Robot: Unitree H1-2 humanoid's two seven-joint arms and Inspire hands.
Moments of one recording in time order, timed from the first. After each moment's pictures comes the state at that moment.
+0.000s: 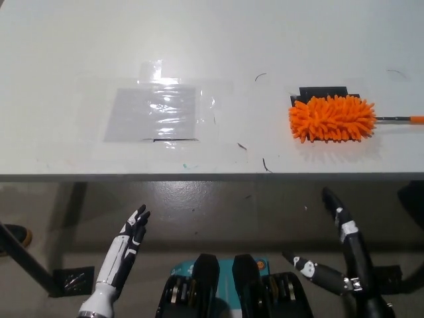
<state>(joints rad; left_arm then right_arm) -0.14 0.14 -0.08 0.43 0.11 -0.41 0.02 0.01 -0.08 0.12 0.02 -0.18 -0.39 -0.09</state>
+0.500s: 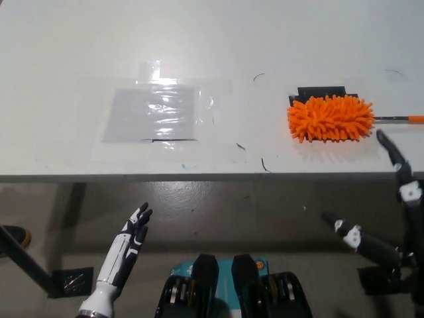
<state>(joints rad) -0.14 0.15 -0.09 0.43 0.11 -0.42 0.02 -0.08 -0.20 0.05 -0.40 -0.33 -0.24 -0.04</state>
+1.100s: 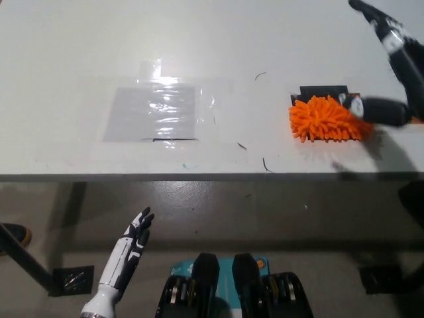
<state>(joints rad) -0.14 0.15 -0.10 0.46 0.12 -0.42 0.02 -0.67 -0.44 0.13 -0.13 -0.35 0.14 0.24</state>
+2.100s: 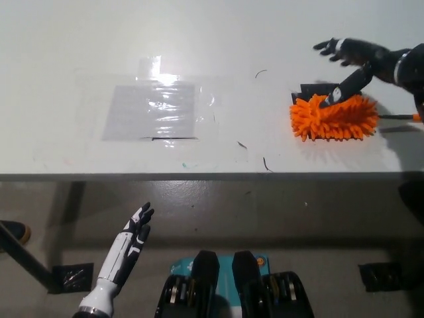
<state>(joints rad) -0.16 0.17 -0.11 0.47 0.13 -0.43 0.02 -1.11 -0.40 0.31 0.89 -0.30 0.14 0.60</state>
